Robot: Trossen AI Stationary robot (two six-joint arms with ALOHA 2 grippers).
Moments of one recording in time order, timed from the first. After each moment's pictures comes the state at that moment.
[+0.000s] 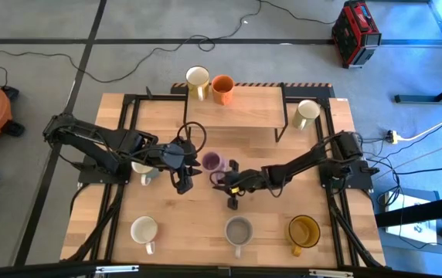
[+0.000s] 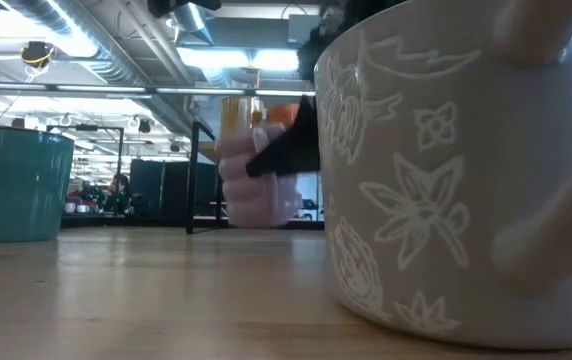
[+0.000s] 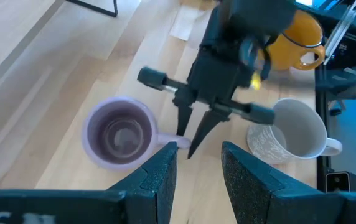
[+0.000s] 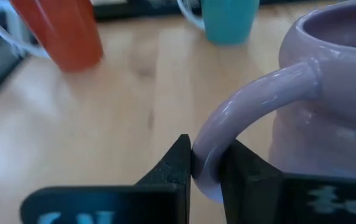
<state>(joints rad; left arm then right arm) -0.25 1.31 1.29 -0.74 -0.25 -0.52 0.22 1.91 0.89 0.62 0.18 0.18</state>
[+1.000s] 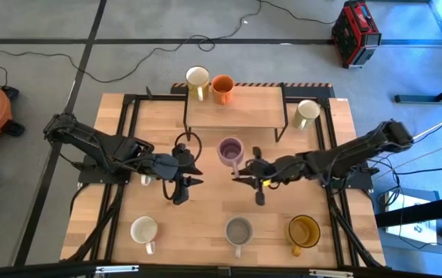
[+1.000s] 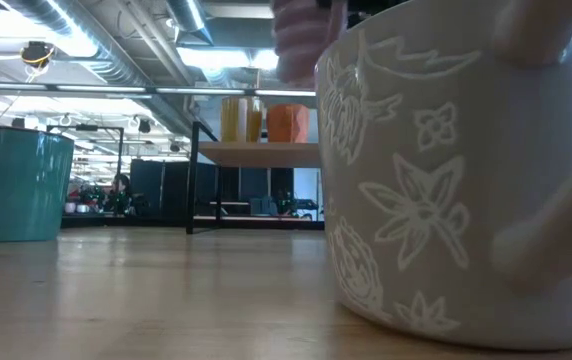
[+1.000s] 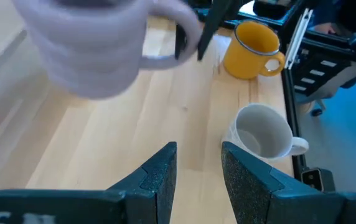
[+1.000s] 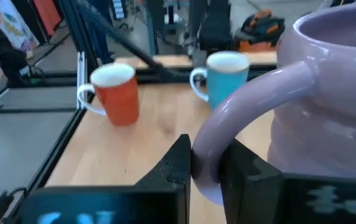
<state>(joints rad) -0.35 1.31 1.29 -0.64 -0.30 -0.47 0.30 1.36 0.89 0.19 0.23 0.12</state>
